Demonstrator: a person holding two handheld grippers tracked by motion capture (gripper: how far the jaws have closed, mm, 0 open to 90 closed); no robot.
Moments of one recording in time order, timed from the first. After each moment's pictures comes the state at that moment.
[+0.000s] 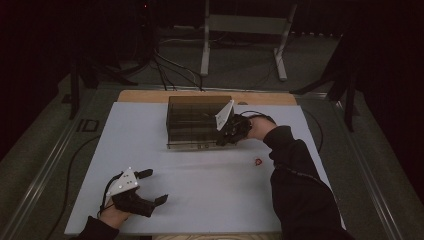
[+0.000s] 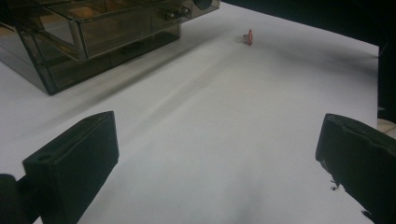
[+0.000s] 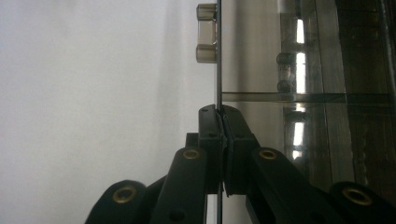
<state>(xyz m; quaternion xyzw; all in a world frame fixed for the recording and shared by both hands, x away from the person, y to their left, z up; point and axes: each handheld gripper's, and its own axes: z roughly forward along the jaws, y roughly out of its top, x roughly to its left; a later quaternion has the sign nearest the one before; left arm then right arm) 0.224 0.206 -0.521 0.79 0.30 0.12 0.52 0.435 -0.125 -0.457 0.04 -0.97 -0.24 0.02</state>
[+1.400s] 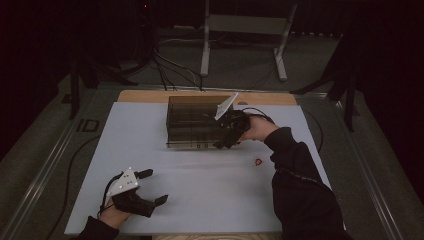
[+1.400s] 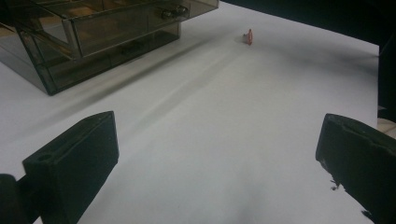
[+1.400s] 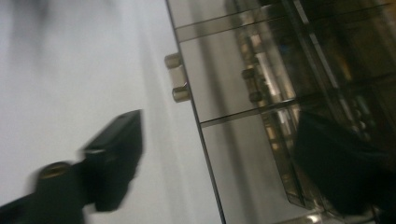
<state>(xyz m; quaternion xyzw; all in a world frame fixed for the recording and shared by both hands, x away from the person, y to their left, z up) 0.224 0.205 -0.520 0.79 0.30 0.12 0.52 0.427 -0.122 -0.434 -0.10 -0.96 -0.27 -0.01</state>
